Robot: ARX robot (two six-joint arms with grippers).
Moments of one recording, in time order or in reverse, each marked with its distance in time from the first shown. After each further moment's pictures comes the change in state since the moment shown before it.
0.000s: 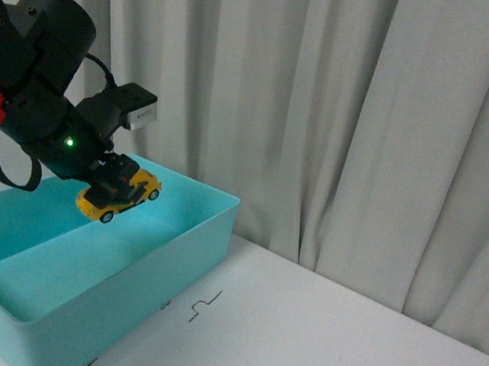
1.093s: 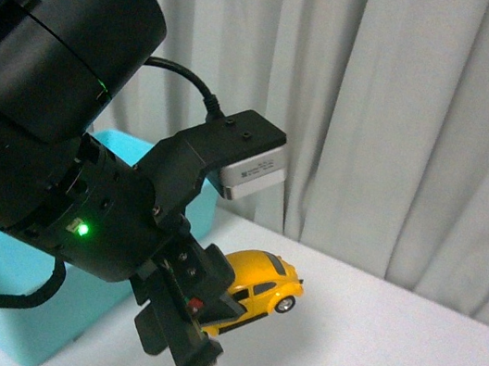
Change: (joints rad) left arm -0.509 -0.394 -0.336 -0.052 0.145 -0.086; right arm 0.000 0.000 0.000 0.000 0.000 0.000
